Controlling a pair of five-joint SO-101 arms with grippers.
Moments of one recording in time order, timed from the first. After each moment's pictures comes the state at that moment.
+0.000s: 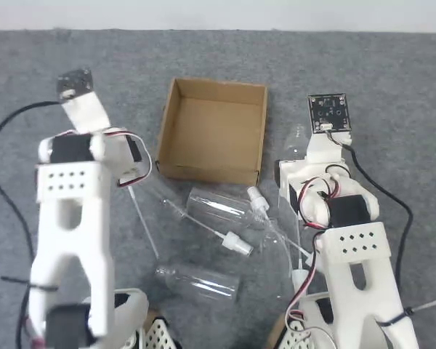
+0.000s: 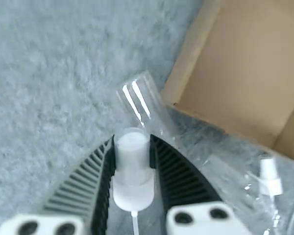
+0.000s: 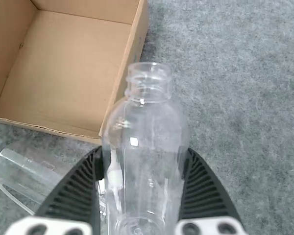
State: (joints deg) left arm -9.9 -22.1 22.8 81.4 22.1; right arm -12.6 -44.5 46.4 54.9 -5.4
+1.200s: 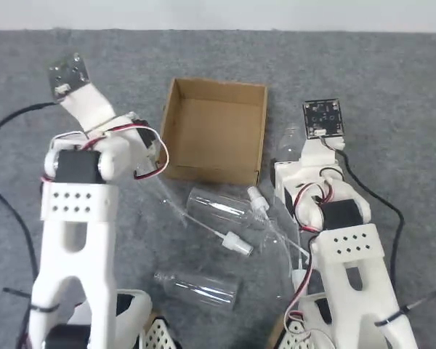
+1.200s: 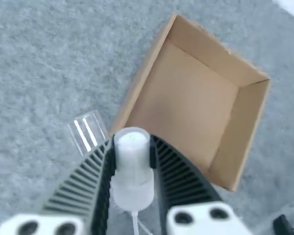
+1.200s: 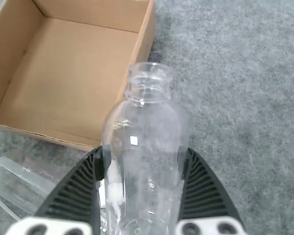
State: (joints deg) left arm -3.6 -30.5 22.8 73.5 34.2; right arm -13.6 -44.5 52.6 46.0 -5.2
